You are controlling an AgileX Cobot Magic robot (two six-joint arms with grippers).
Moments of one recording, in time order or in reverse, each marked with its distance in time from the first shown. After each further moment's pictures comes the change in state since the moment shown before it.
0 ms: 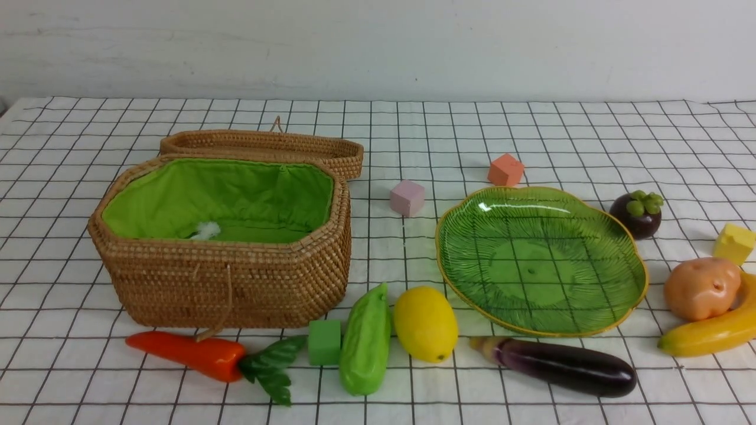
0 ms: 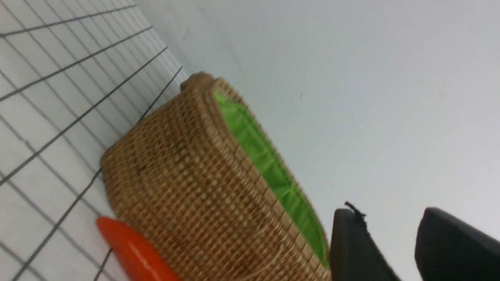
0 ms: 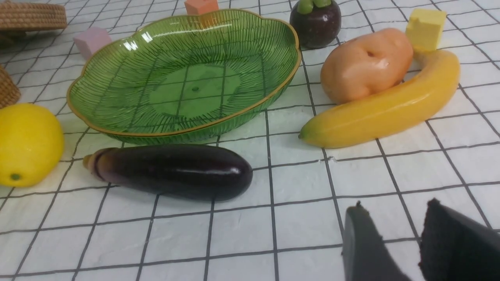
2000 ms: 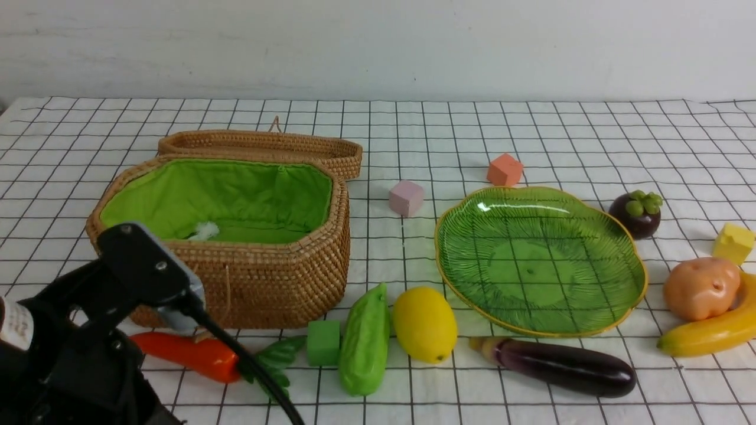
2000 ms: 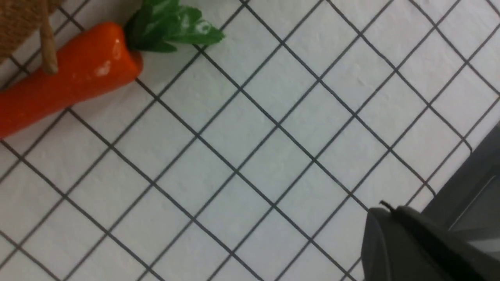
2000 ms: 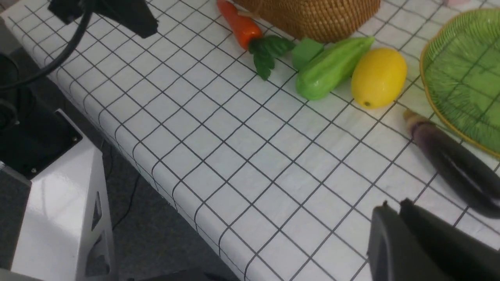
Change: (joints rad) right arm 0.213 0.535 -0.982 0.510 0.882 -0.542; left arm -0.389 1.045 -0.870 0.325 1.107 0.855
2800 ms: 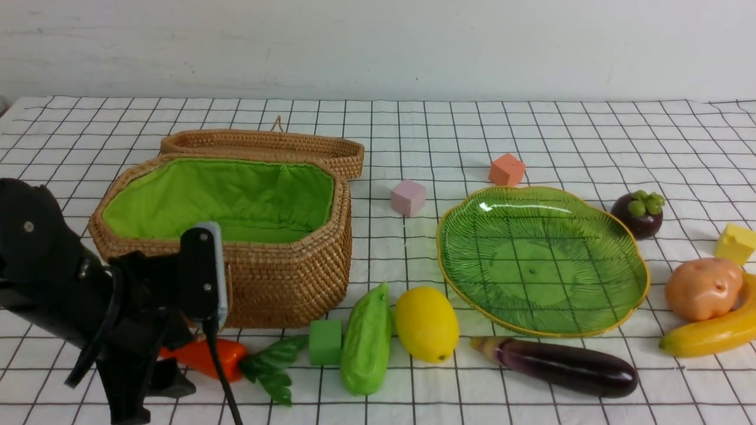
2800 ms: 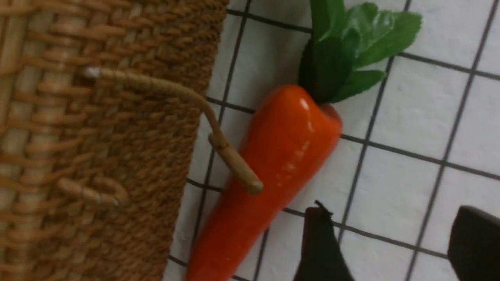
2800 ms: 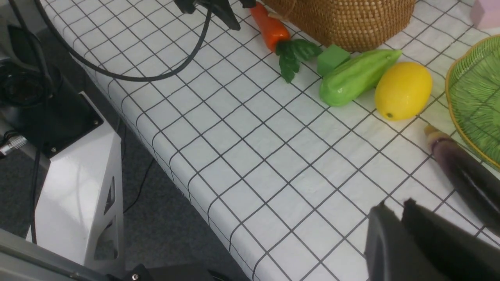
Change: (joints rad) right arm 0.050 -0.003 -0.003 0.018 0.001 -0.035; left arm 0.211 0.410 -0.002 0.028 -0.363 0.872
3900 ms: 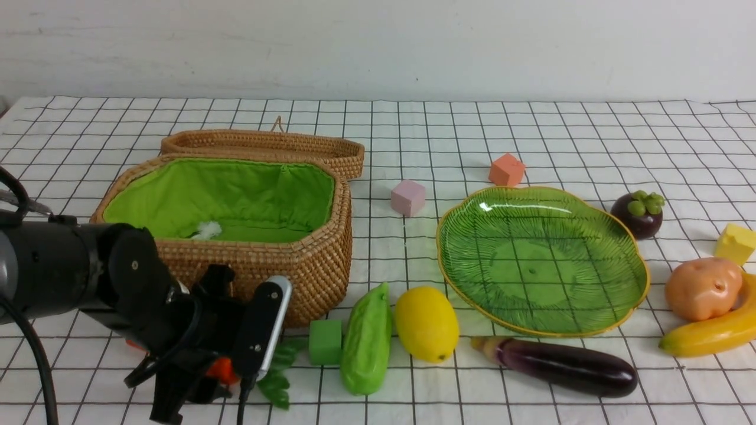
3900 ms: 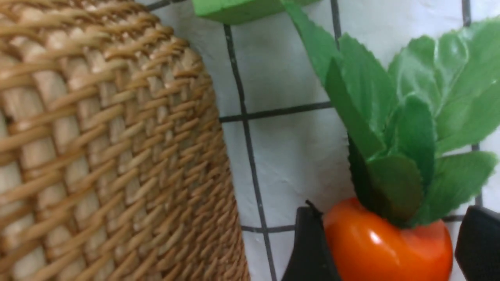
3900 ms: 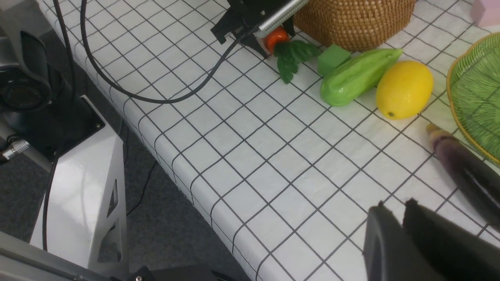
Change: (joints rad) right arm 0.000 0.000 0.000 0.001 0.000 0.014; left arm -0.100 0.214 -0.006 0.027 -0.248 0.326
